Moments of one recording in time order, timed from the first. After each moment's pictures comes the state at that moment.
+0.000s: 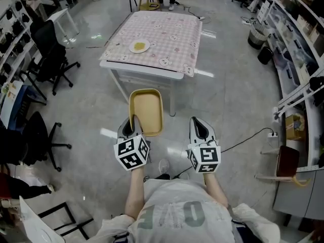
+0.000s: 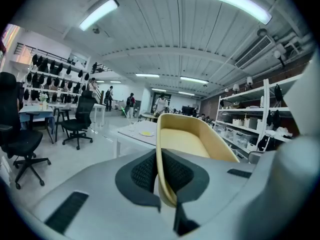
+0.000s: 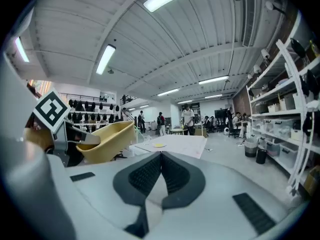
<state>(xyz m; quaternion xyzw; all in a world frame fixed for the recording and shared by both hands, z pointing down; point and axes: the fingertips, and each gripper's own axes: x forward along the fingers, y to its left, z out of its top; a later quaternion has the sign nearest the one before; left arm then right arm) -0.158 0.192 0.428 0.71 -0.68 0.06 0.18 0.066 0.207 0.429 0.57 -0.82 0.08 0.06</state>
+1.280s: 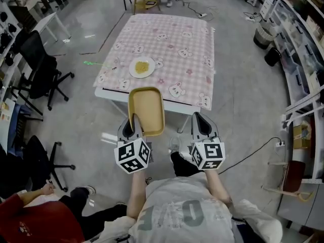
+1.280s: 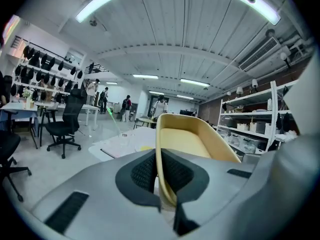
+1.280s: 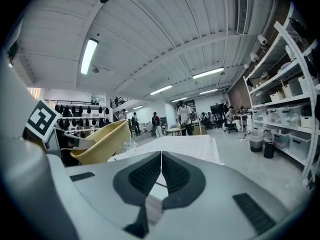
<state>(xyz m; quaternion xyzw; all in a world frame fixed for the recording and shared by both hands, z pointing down) -0.217 -0.071 0.446 0.73 -0.67 0.04 0.16 0.009 -0.061 0.455 0.59 -0.80 0.11 0.03</state>
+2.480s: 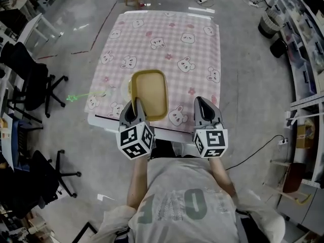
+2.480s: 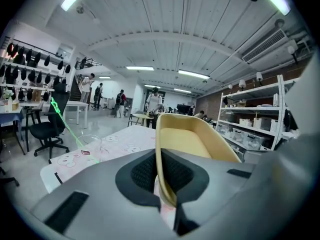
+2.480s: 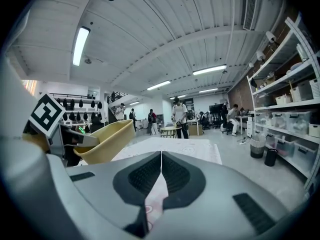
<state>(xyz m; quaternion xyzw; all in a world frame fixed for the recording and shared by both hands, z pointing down) -0.184 -0.307 0.457 0.74 -0.65 0.07 0.17 0.031 -0.281 0.460 0.60 -0.79 0.10 0.06</state>
